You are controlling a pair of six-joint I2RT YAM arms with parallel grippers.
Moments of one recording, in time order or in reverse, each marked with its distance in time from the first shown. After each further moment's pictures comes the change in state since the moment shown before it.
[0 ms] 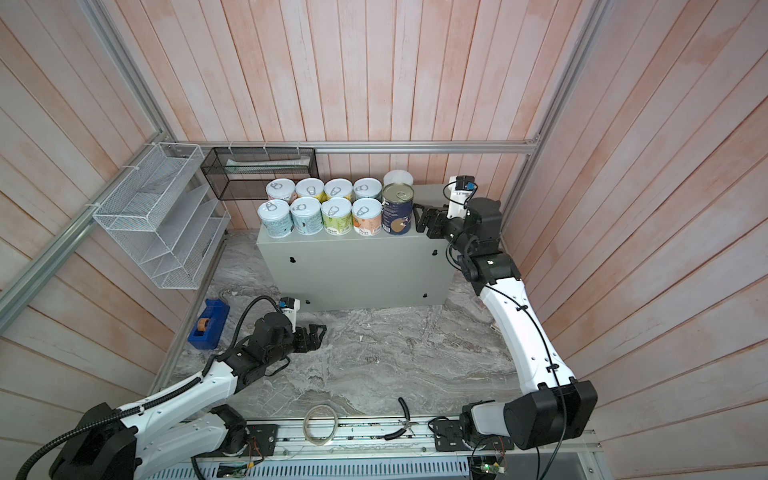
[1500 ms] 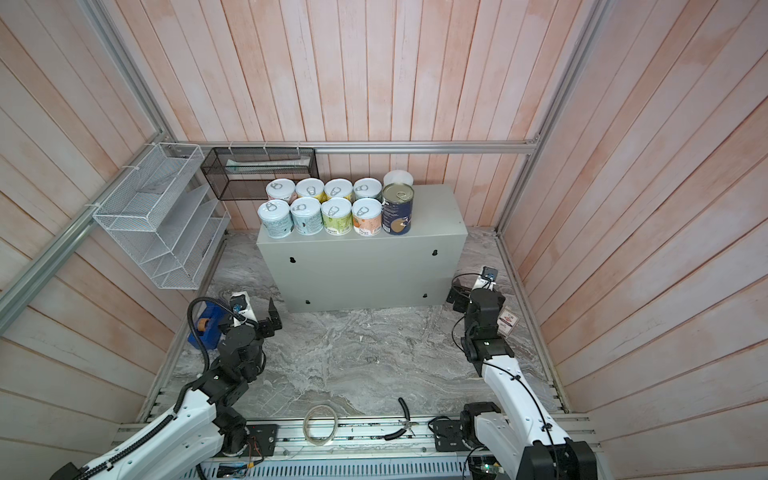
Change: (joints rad) left arm 0.106 -0.346 -0.174 0.299 -0.737 0.447; right arm -0.107 -0.406 -0.943 0.372 0.523 -0.104
